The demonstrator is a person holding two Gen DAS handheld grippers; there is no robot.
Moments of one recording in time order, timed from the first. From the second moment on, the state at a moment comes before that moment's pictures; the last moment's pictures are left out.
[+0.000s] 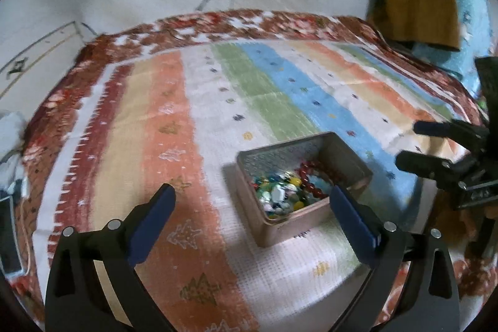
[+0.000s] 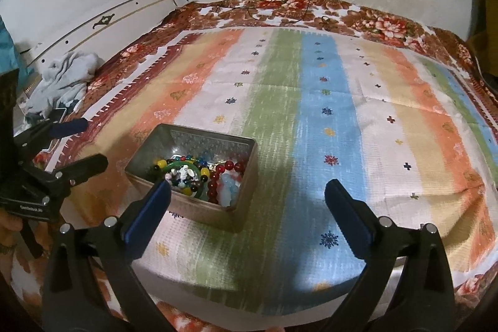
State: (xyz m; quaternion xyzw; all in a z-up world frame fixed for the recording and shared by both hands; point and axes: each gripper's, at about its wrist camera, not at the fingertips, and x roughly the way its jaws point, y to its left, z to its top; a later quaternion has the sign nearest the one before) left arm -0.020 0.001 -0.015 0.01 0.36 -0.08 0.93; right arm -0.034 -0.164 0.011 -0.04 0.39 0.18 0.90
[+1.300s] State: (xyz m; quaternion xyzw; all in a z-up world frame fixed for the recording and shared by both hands) left arm -0.034 -0.011 -0.010 0.01 0.32 -0.06 0.94; right arm -0.040 -0.162 0.001 -0.03 0.39 0.18 0.90
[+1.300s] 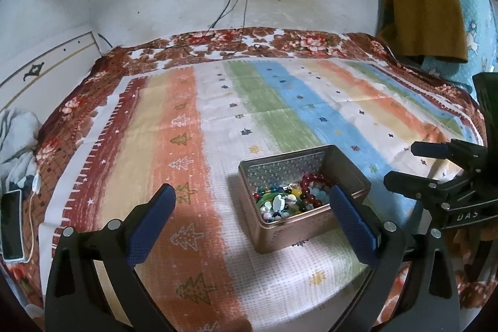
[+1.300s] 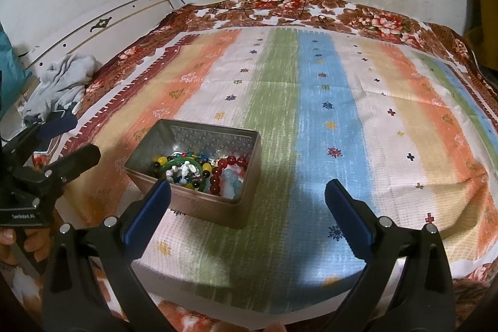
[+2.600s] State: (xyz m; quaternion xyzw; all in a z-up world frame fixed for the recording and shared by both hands) left arm -0.033 -0.007 -0.011 0.01 0.32 -0.06 0.94; right arm -0.042 -0.150 -0.009 -0.04 0.40 0.19 0.89
